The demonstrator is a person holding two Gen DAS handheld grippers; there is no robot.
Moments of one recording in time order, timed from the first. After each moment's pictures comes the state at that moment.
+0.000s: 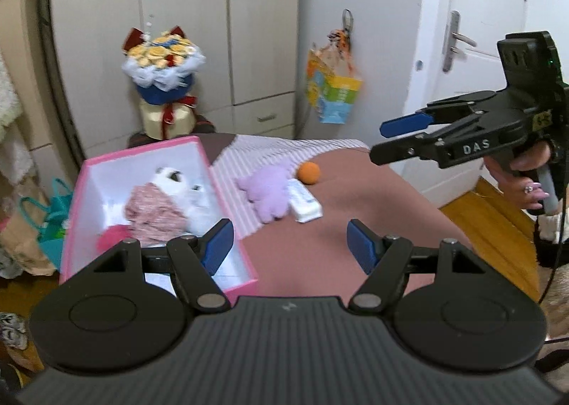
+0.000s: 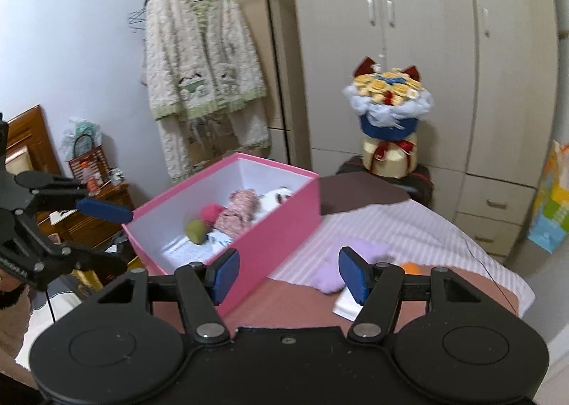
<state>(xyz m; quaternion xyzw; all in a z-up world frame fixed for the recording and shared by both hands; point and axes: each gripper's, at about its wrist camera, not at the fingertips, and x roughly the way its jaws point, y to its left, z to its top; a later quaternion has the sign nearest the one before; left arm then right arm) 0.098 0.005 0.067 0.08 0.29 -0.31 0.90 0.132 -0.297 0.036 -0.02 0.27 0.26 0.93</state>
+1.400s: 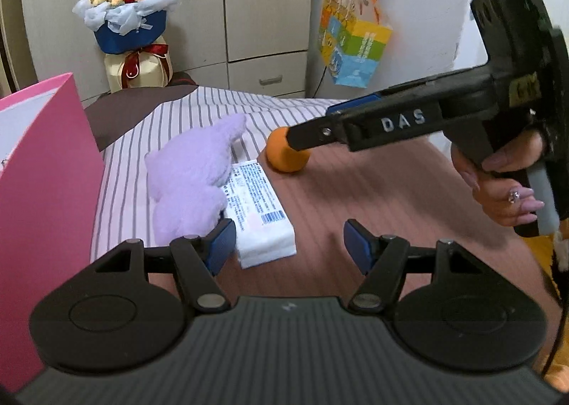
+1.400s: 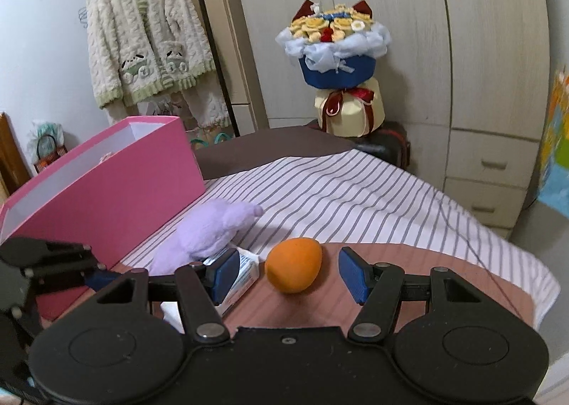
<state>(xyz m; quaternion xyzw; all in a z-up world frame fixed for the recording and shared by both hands) 0.224 -0.163 -0.081 0.08 0.34 -0.25 0.90 0.300 -0.381 -0.103 0.02 0.30 0.26 0.92</state>
